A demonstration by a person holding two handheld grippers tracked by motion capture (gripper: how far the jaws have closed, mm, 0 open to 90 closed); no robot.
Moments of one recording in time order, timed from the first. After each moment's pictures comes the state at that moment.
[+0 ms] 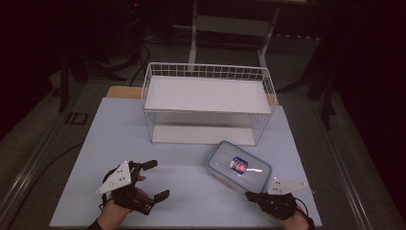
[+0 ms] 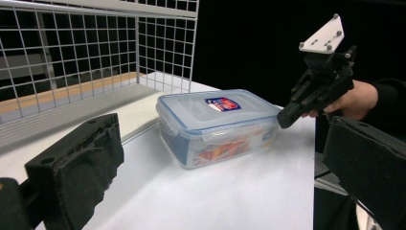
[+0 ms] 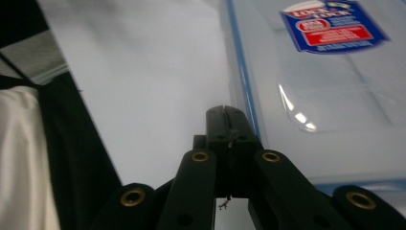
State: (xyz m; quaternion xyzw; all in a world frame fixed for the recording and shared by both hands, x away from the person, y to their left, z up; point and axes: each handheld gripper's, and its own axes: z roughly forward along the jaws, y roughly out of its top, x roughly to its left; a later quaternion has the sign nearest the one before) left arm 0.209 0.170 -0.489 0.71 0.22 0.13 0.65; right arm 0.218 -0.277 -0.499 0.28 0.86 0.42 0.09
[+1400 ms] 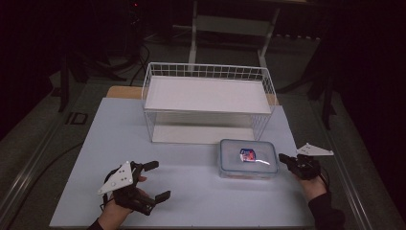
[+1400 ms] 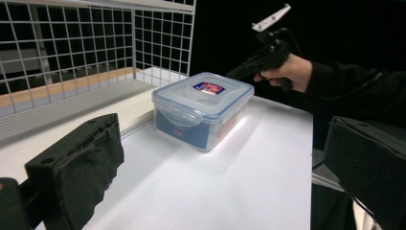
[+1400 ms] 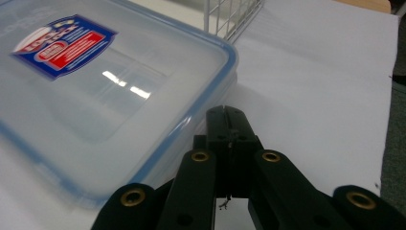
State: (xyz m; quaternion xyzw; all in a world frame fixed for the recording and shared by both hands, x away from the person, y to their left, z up) left arm 0.209 0.168 -0.491 0.72 0.22 0.12 0.65; right arm 0.319 -0.362 -0.495 0.42 0.79 0.38 0.22
